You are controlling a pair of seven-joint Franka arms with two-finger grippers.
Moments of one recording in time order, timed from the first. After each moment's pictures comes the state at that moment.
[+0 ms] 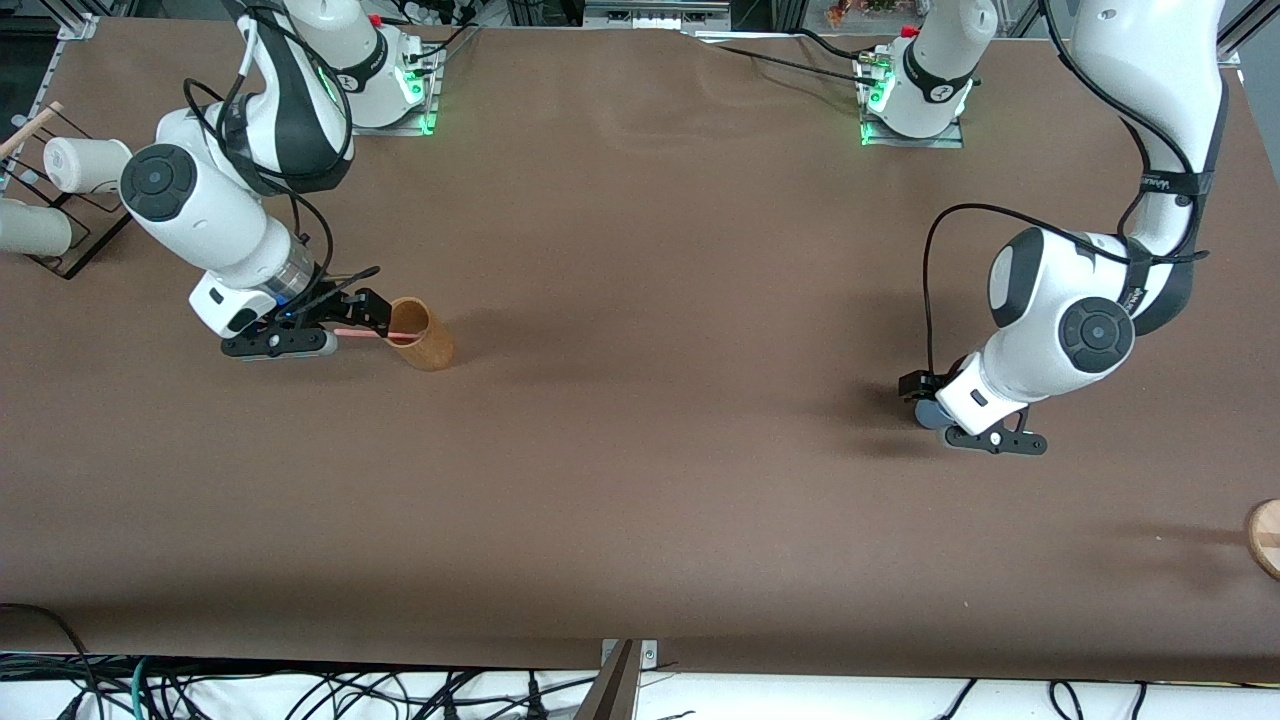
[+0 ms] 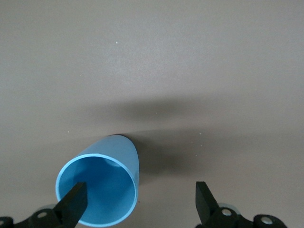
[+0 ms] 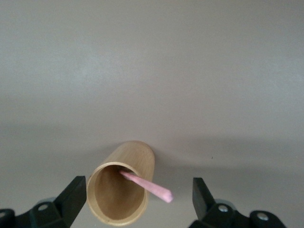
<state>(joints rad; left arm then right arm) -0.06 0.45 -0.07 -1.81 0.03 2.18 -0.05 0.10 0.12 0.11 -2.13 0.04 2.33 0.12</state>
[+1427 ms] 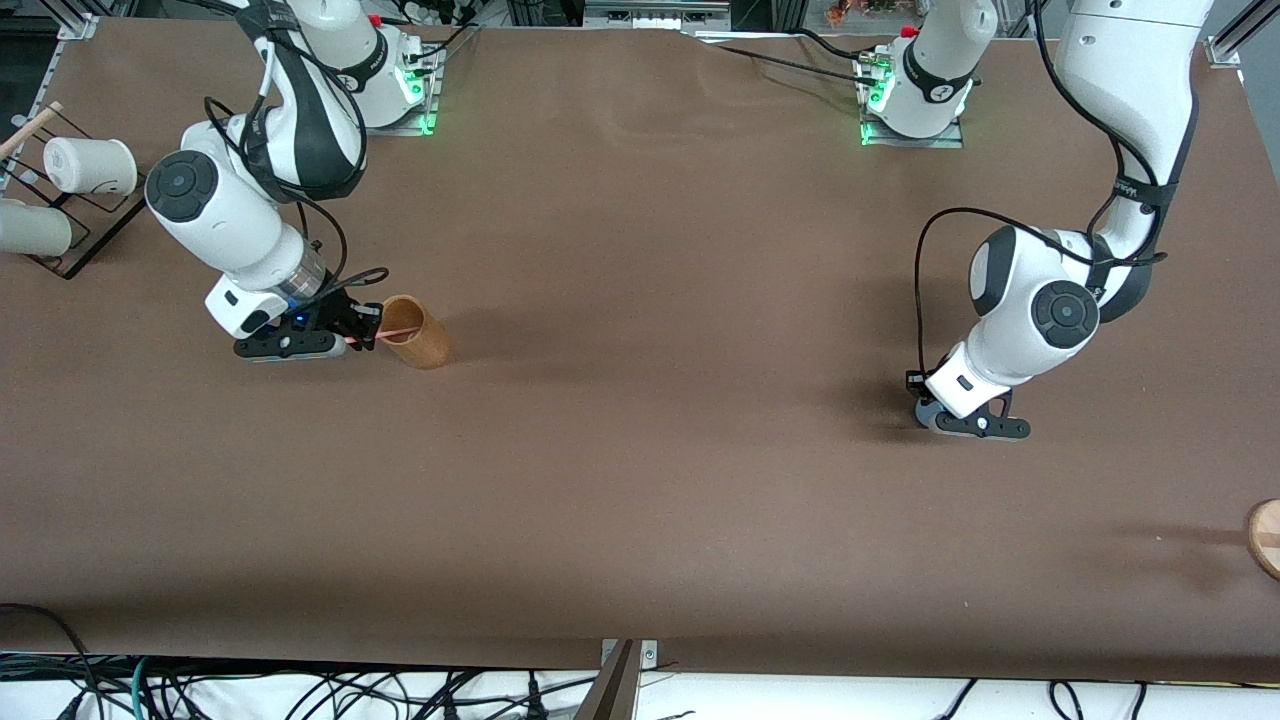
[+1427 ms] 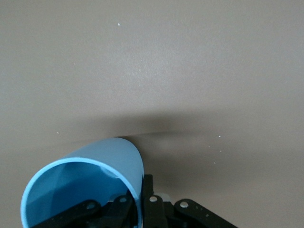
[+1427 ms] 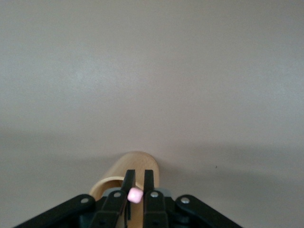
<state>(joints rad) -0.05 0.44 -0.06 -1.97 0.03 2.41 -0.05 0.10 0.13 0.11 -2.17 0.04 2.43 0.13</state>
